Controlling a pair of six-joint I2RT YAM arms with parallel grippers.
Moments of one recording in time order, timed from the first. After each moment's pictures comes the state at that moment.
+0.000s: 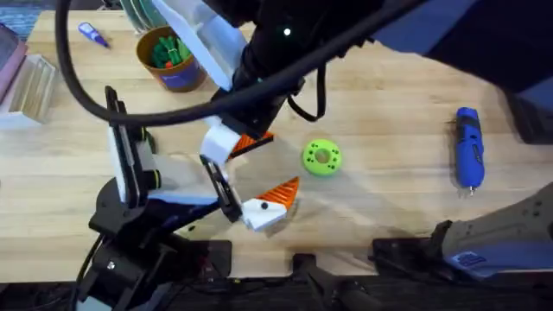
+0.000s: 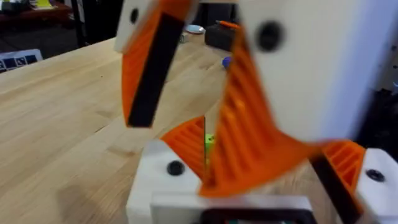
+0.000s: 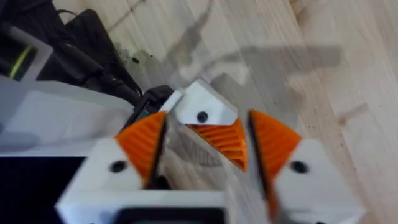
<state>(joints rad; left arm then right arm) -0.38 0.01 0.01 -0.07 0.71 -0.09 0.96 1.77 1.82 -1.23 -0.23 -0.05</state>
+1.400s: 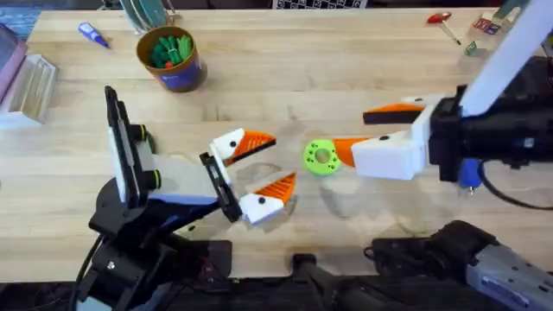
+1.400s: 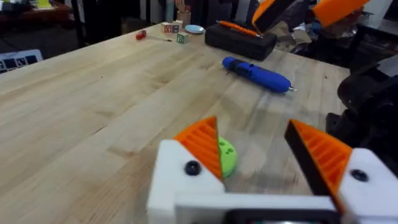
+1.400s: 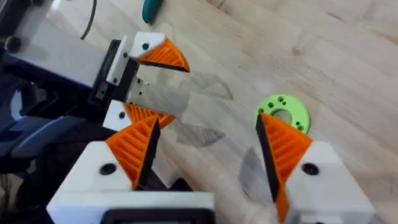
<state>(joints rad) -0.38 0.01 0.01 -0.07 0.71 -0.08 0.49 0.81 1.03 -0.99 -0.47 0.13</state>
